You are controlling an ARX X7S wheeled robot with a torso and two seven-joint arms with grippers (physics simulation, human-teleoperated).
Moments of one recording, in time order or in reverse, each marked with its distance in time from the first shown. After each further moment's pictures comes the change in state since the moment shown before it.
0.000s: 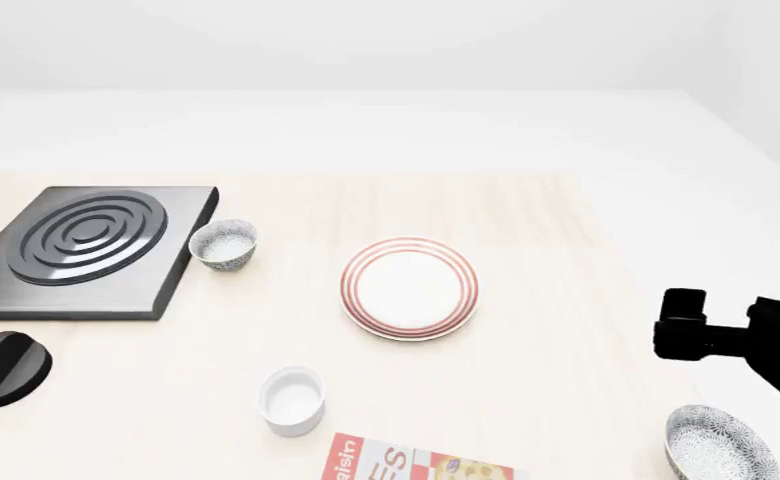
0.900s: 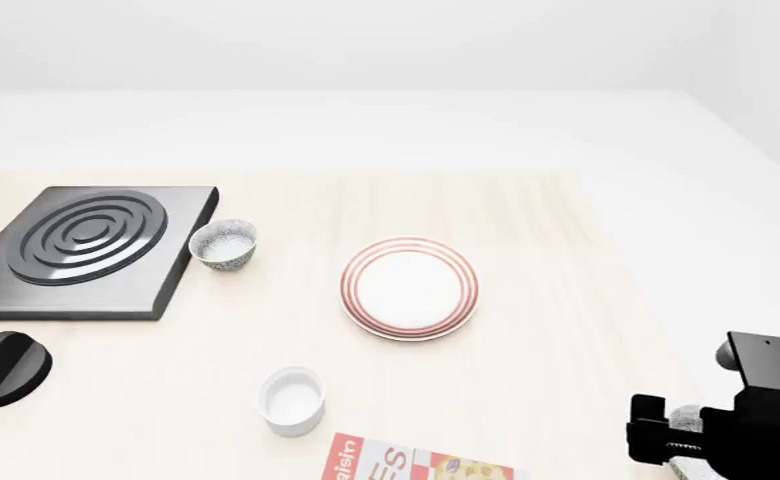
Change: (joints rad) left arm 0.013 -0.006 -0.009 -0.005 -0.003 0.008 -0.009; right arm -0.204 -0.026 -0.122 0.216 -0.109 -0.051 -0.151
